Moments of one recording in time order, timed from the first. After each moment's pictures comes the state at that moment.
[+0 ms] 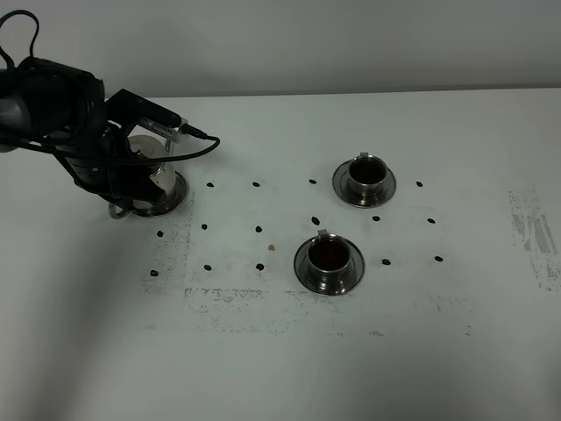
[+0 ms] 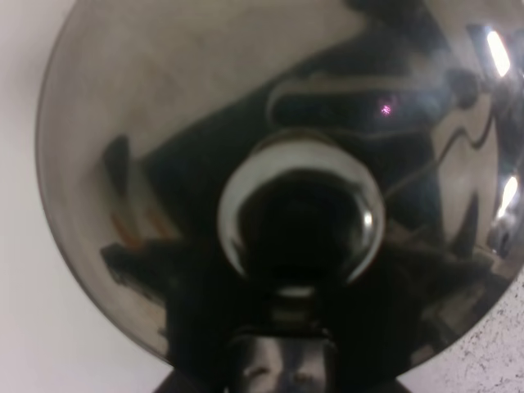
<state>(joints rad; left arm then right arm) -0.22 2.09 -1.47 0.19 0.71 0.16 -0.01 -0.01 -0.52 0.24 1.12 -0.13</state>
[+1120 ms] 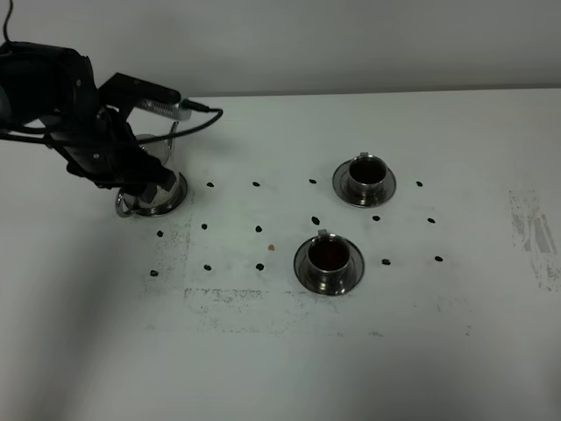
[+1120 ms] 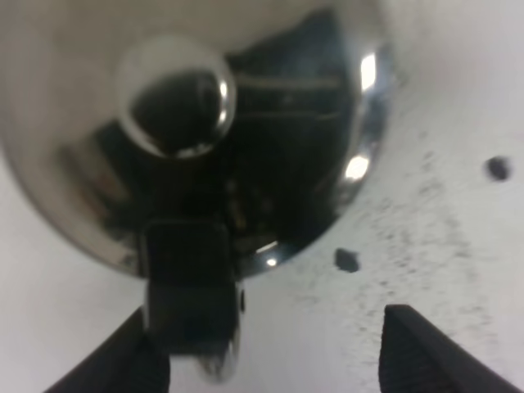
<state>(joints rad) -0.23 1.99 -1.47 0.05 0.76 0.15 -0.01 -0.01 -0.52 0.24 1.12 -0.13</state>
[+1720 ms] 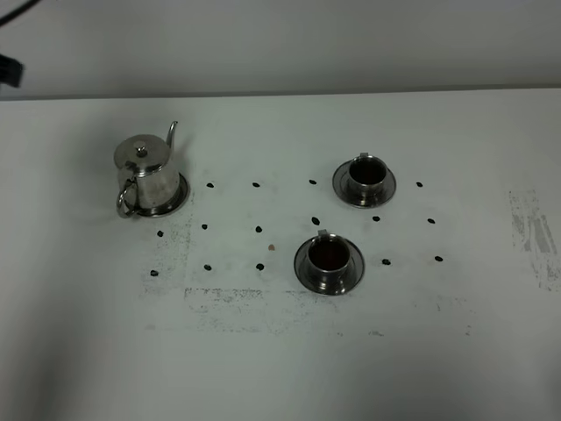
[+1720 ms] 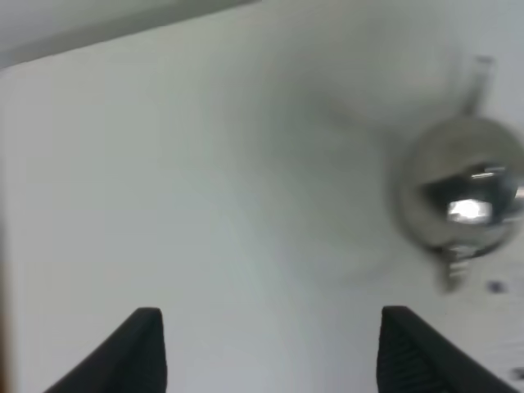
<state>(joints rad) -0.04 1.49 -1.46 0.24 0.90 0.03 -0.01 -0.01 -0.52 0.24 1.12 -0.13</state>
